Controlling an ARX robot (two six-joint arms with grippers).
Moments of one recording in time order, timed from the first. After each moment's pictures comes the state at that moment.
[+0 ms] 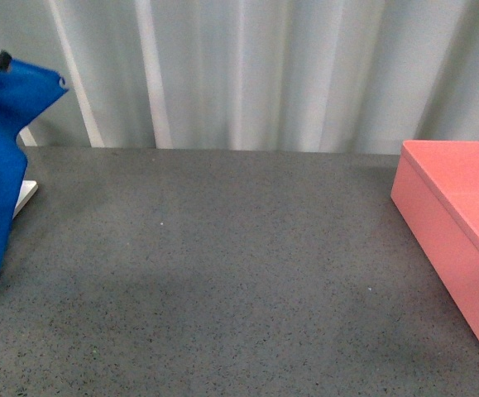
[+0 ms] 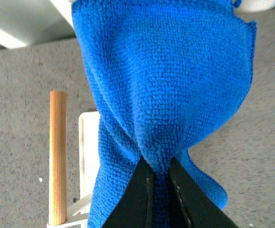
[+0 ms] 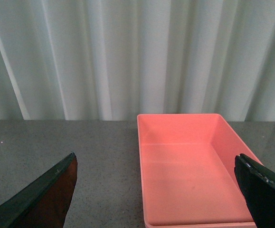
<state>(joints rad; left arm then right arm) 0.18 2.09 1.72 -0.40 0.02 0.28 0.00 0.00 0.02 0.00 0.00 -0.01</state>
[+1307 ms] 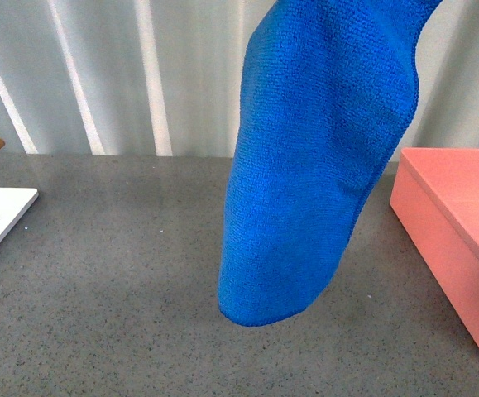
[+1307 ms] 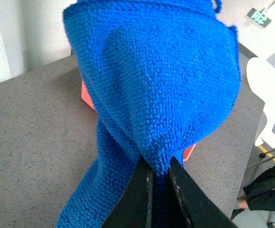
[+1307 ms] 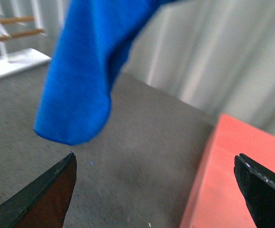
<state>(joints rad) -0.42 1.61 1.29 -0.06 0.56 -0.10 -0.19 0.66 0.30 0.25 -0.81 -0.30</state>
